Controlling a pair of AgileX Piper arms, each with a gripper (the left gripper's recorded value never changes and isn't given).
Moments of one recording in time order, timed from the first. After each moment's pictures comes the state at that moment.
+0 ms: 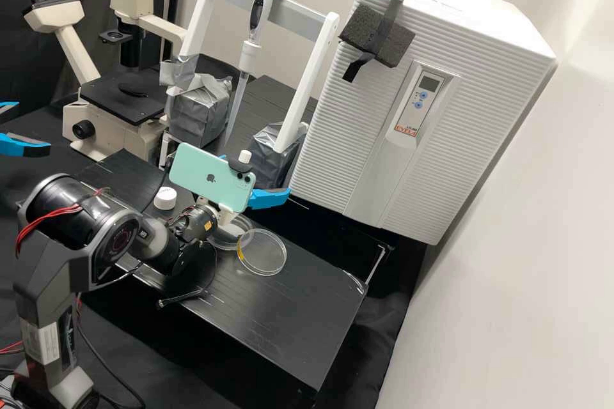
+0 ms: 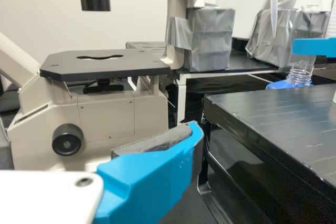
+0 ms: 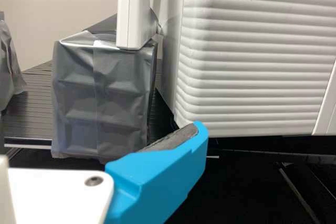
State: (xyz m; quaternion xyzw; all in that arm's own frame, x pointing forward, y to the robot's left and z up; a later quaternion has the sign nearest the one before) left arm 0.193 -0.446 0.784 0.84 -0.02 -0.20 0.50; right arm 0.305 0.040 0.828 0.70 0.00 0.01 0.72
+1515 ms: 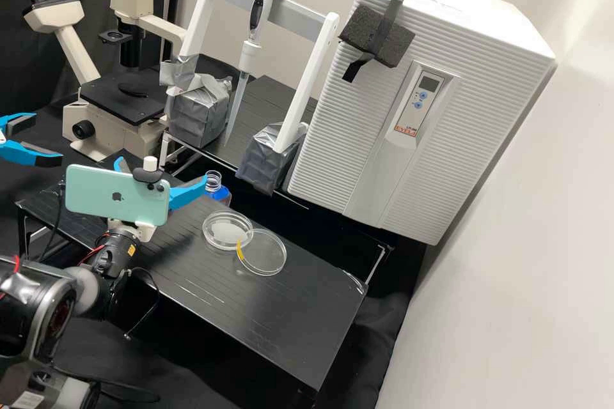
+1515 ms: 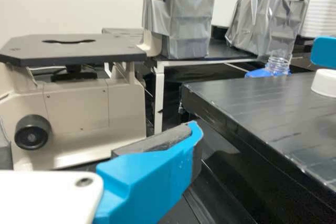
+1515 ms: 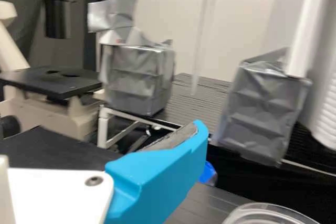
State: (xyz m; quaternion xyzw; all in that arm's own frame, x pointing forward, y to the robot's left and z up) left arm 0.209 -0.449 0.768 0.83 -0.01 -0.24 0.50; right arm 0.181 0.082 0.781 0.66 0.18 0.05 0.72
